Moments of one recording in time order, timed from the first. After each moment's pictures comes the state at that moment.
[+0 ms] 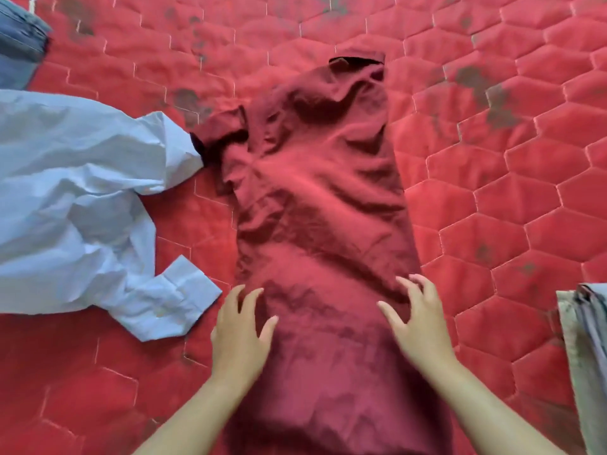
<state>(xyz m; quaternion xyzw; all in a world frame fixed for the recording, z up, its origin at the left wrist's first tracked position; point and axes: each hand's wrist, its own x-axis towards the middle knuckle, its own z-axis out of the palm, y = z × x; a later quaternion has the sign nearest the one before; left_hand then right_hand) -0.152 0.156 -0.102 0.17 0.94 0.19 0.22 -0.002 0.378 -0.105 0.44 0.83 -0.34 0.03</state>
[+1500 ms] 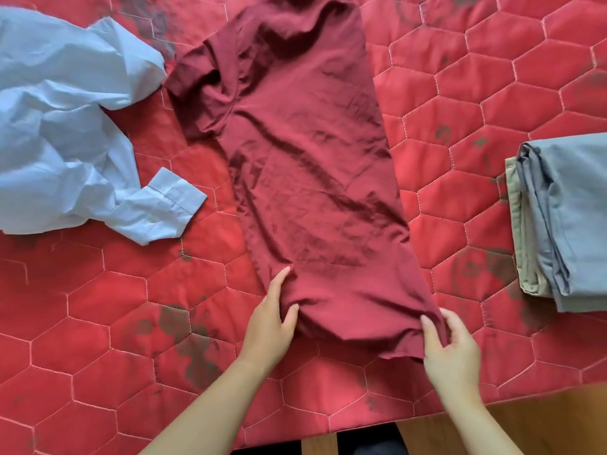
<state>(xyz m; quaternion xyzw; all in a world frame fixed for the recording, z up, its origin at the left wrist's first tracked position) -0.007 0.091 -0.074 0.20 0.85 0.30 0.39 0.197 0.250 -0.051 0.65 0.66 -0.38 -0.05</state>
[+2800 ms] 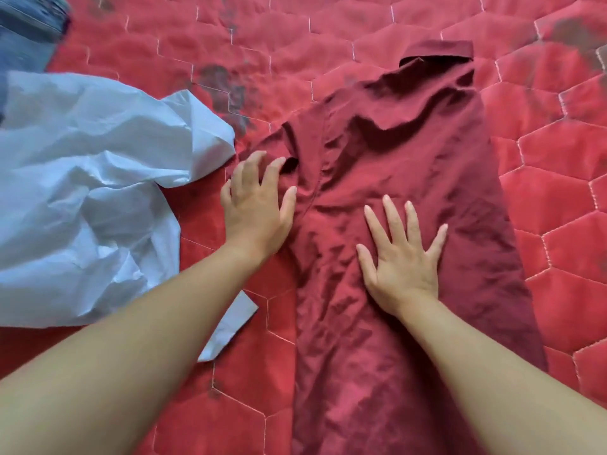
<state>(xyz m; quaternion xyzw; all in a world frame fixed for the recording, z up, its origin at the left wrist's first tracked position) -0.321 0.229 -0.115 0.29 0.95 0.14 0.01 -0.149 0.354 -0.162 0.29 0.95 -0.11 0.05</state>
